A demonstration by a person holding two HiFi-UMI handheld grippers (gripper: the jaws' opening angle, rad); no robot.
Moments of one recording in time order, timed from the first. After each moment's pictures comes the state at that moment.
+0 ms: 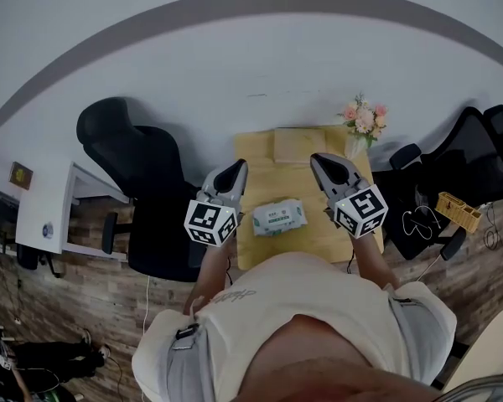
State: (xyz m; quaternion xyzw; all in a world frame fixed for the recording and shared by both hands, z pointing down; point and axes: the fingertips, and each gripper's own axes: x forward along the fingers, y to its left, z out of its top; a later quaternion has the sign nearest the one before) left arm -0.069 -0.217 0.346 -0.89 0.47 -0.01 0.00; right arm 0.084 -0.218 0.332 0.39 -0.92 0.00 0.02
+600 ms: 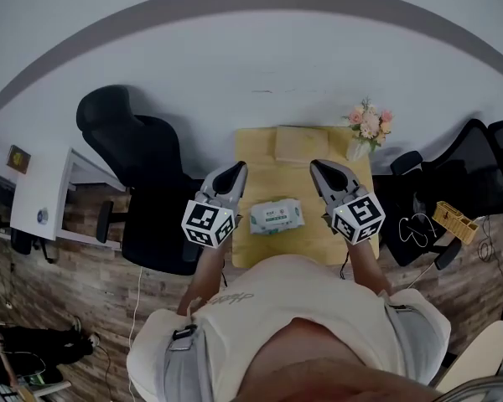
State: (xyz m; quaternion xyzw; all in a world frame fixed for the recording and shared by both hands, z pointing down) left arm -0.075 -0.216 0.359 -0.88 0.47 -0.01 -0.02; right arm 0.079 -0.220 0.350 0.38 -0.93 0.02 0.03
